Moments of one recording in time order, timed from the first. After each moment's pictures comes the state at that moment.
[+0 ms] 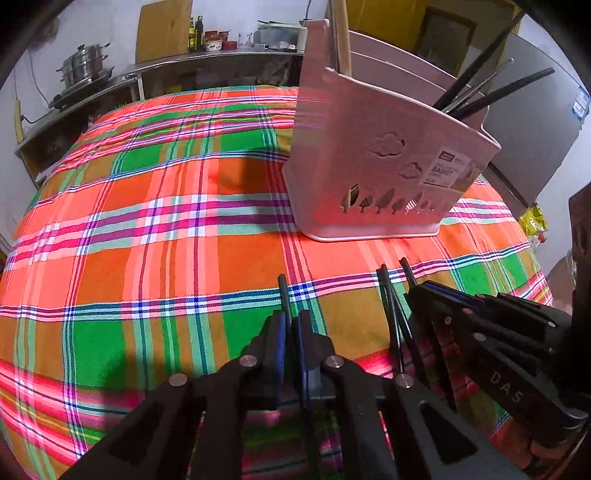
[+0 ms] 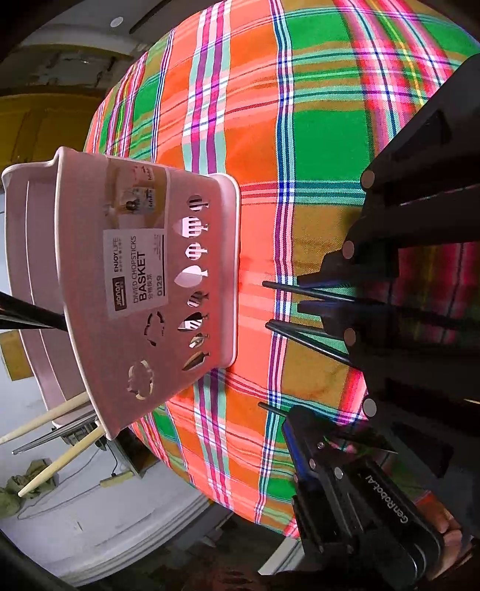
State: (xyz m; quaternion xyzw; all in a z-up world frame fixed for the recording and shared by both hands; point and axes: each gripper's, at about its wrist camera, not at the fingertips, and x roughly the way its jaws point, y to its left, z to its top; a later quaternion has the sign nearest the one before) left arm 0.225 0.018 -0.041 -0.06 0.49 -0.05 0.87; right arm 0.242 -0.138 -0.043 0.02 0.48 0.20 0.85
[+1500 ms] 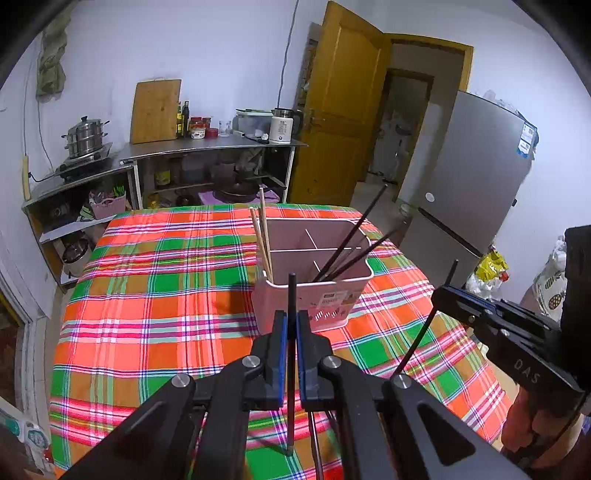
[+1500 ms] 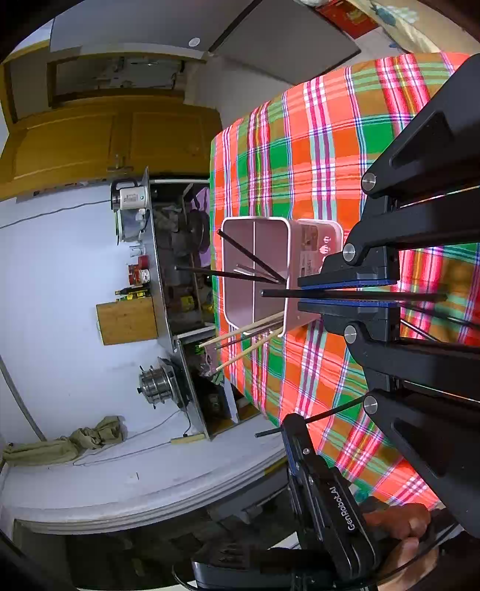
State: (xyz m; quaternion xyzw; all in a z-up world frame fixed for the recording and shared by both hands) left arm 0.148 0.014 0.133 -0.06 0.34 -0.09 0.93; right arm 0.172 -0.182 0.121 0.03 0.31 0.22 0.92
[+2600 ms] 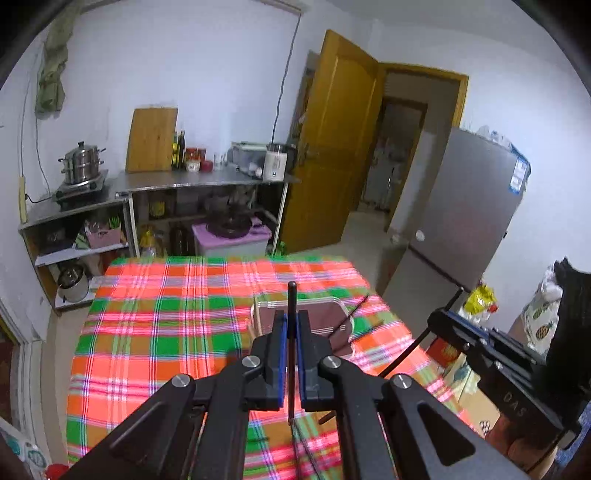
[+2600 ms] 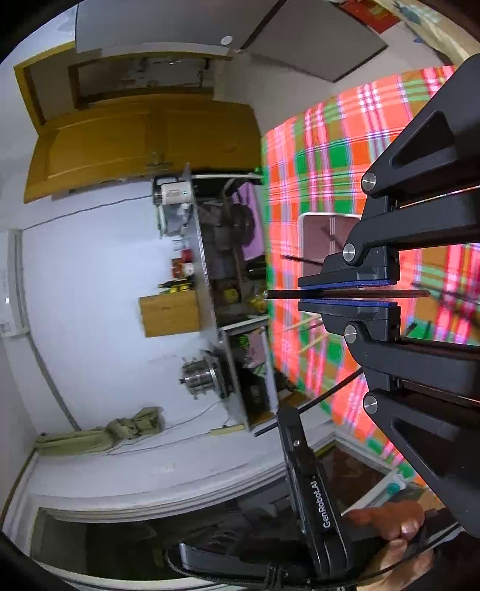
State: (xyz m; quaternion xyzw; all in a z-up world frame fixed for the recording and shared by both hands) left arm 0.184 0.028 0.227 -0.08 0.29 -0.10 0.95; right arm 0.182 -0.179 0.190 0.05 0.23 0.24 0.94
